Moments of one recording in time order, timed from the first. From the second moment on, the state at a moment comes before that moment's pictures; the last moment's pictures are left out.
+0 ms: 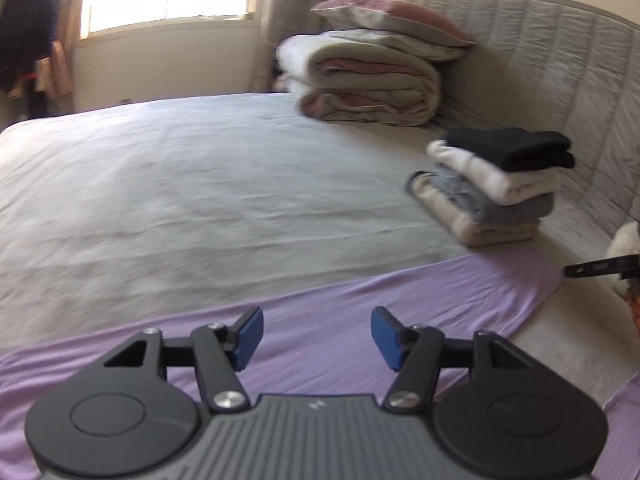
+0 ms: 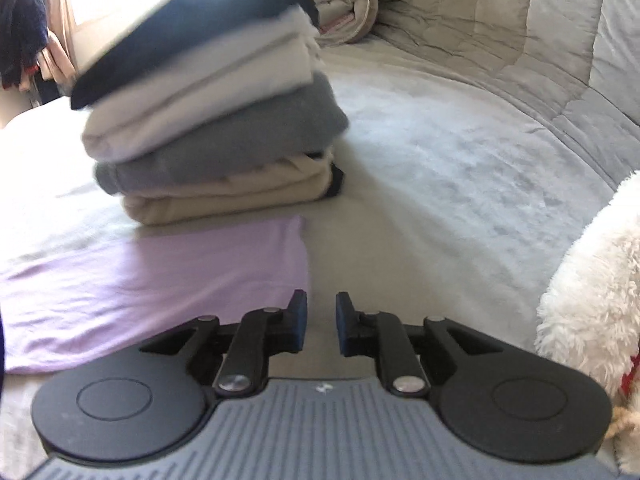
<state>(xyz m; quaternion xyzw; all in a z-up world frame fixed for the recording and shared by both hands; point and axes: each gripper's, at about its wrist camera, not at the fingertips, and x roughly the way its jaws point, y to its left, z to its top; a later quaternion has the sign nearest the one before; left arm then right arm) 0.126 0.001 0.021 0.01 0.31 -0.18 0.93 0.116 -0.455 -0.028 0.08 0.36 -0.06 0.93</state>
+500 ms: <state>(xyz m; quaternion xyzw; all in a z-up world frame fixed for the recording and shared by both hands) 0.065 0.099 0.006 -0.04 0.34 -0.12 0.93 0.090 -0.348 -0.008 0.09 0.38 0.06 0.92</state>
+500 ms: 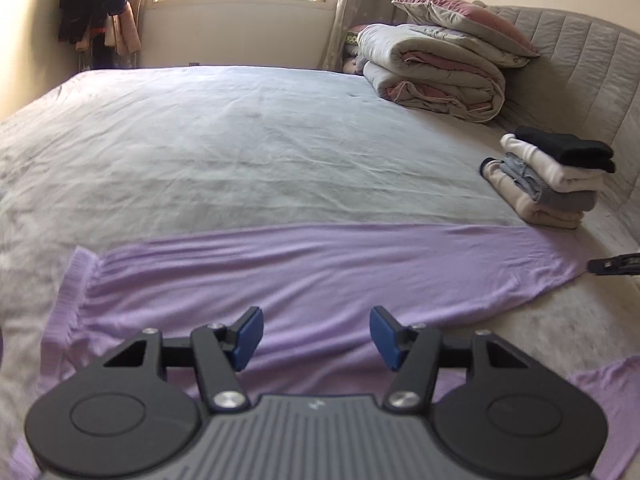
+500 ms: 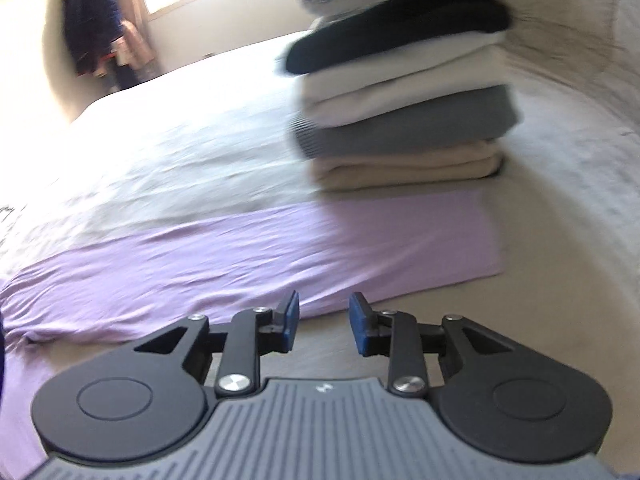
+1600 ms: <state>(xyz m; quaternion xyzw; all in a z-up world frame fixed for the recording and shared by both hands) 0.037 0.154 0.013 0.02 0.40 -0.05 0.92 0.032 -0.178 0.016 -0.03 0.42 0.22 0.88</state>
